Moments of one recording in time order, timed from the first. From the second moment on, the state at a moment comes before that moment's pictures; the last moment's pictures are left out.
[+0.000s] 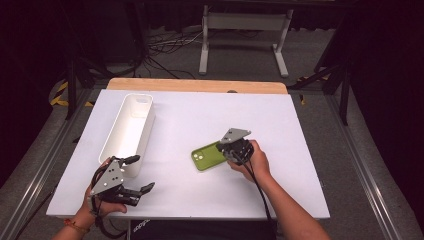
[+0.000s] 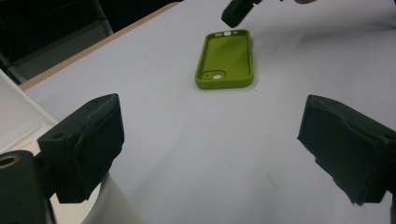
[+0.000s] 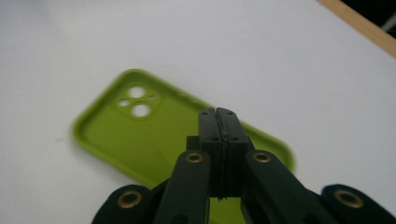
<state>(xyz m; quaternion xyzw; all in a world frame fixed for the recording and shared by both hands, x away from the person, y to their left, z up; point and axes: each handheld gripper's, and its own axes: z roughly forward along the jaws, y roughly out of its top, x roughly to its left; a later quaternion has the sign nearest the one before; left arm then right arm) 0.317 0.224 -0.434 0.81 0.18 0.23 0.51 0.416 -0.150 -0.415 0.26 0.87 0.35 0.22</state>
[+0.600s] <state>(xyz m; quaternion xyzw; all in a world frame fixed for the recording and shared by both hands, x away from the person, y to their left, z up) 0.315 0.224 -0.434 0.81 0.18 0.22 0.51 0.487 -0.158 -0.430 0.32 0.87 0.31 0.21</state>
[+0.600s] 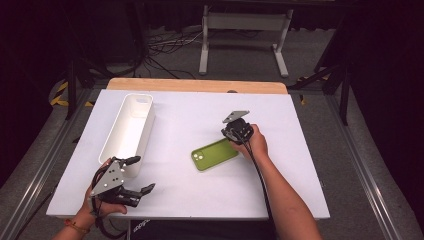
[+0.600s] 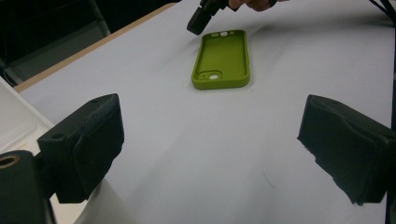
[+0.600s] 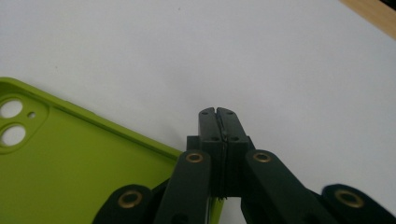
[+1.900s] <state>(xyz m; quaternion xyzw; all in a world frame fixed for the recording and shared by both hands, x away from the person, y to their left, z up) 0.311 0.230 -0.426 0.80 0.18 0.23 0.52 0.424 -0.197 -0.443 0.30 0.89 0.29 0.17</state>
